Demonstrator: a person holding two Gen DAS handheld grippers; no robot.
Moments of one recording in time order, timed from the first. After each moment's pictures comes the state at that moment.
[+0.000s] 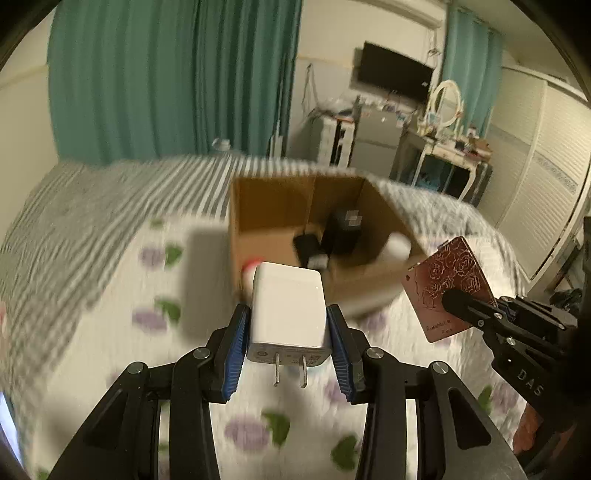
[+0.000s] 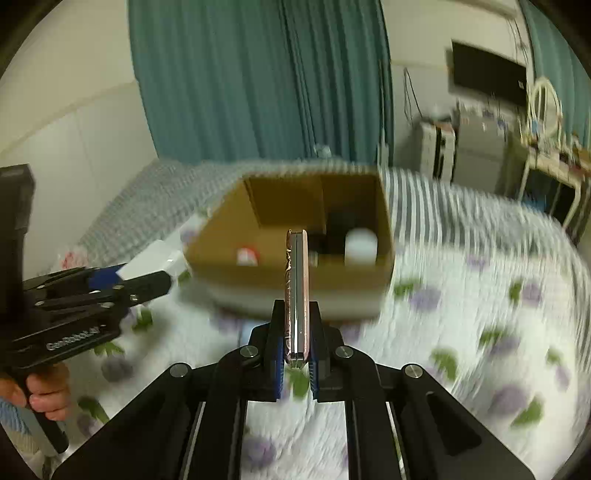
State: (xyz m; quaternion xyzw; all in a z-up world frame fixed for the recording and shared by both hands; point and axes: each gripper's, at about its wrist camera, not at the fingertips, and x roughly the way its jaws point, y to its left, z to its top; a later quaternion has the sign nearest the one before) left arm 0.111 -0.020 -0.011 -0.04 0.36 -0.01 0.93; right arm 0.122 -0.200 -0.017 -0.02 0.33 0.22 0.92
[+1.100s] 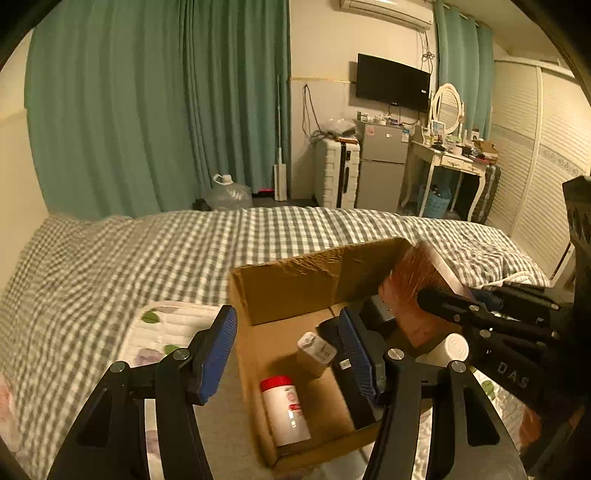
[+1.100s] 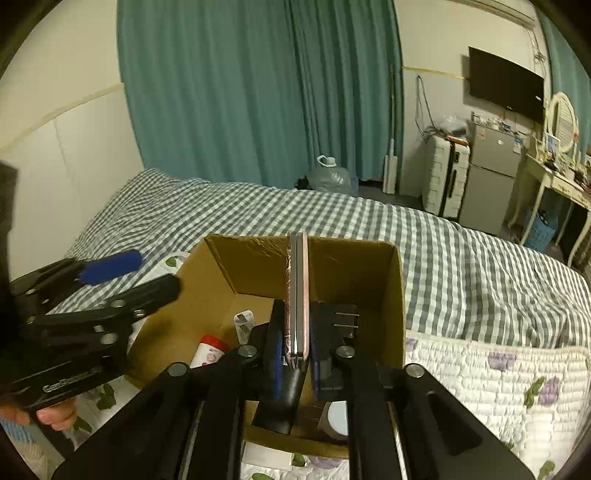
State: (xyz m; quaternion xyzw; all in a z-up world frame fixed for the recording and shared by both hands) left arm 0.215 -0.005 -0.006 0.01 0.32 0.01 0.95; right arm 0.249 -0.167 -0.025 -0.02 0.34 0.22 0.92
